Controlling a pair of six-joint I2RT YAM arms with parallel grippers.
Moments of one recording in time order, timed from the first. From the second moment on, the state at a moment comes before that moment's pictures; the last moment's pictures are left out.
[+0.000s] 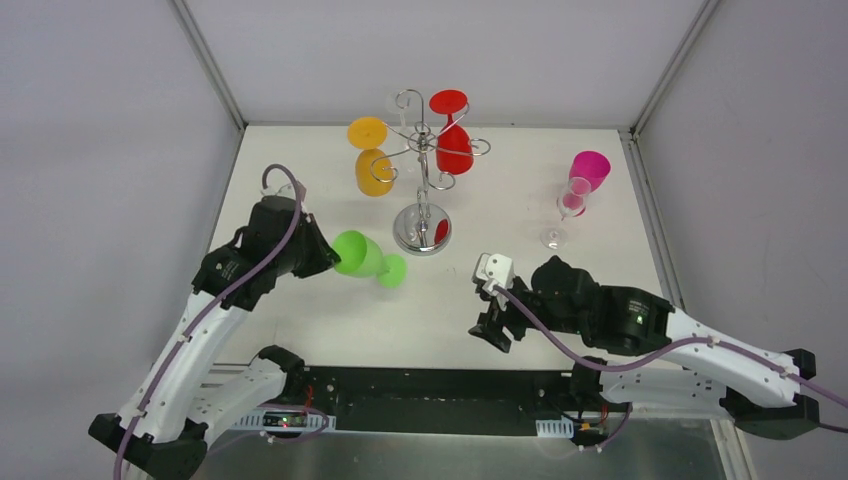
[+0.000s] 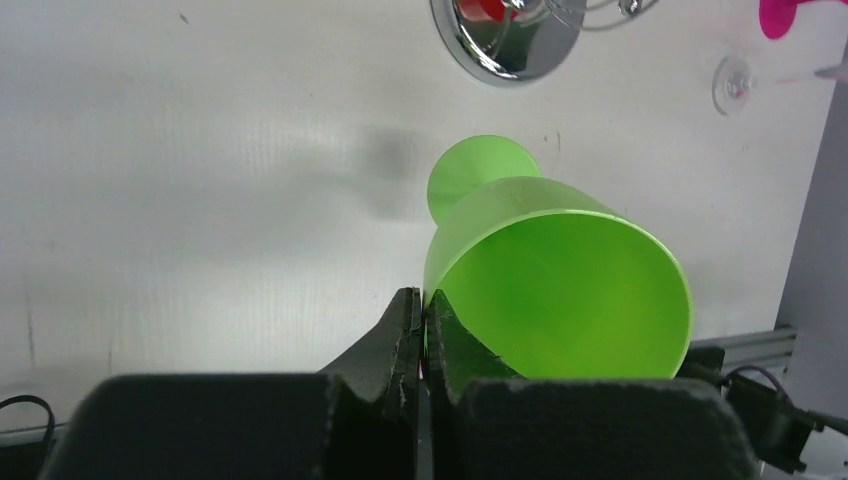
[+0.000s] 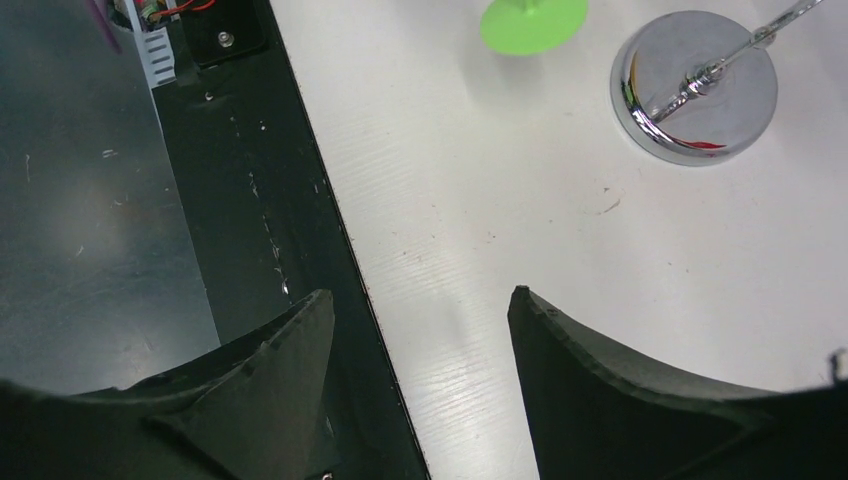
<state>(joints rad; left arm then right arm) -0.47 0.82 1.04 -0.96 -0.05 -0.70 1.25 0.79 0.99 -0.76 0.01 -0.04</state>
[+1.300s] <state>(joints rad) -0.08 1.60 1.71 -1.13 -0.22 -0.44 1.24 0.62 0.90 -0.83 0.35 0.49</state>
